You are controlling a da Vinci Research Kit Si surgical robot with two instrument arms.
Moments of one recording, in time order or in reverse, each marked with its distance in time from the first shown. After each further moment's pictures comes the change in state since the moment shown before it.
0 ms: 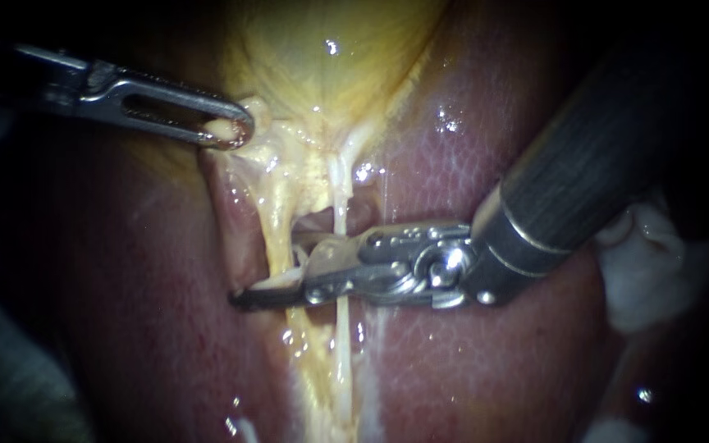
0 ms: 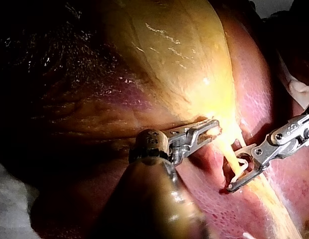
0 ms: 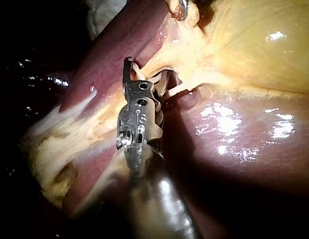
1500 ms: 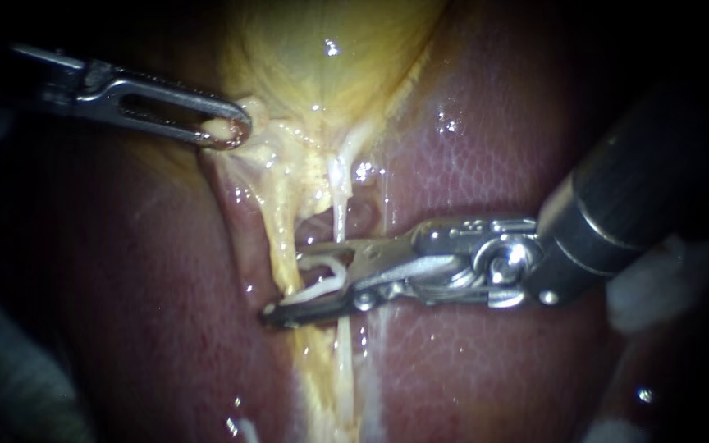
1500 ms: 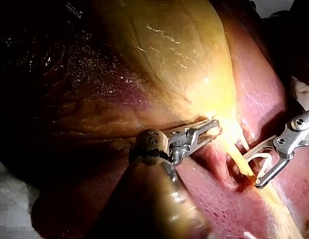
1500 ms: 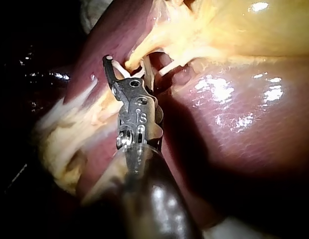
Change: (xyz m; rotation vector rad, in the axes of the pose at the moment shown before) right arm 0.001 0.000 -0.006 0.230 0.017 0.088; left arm 0.000 0.000 0.000 -0.002 -0.001 0.000
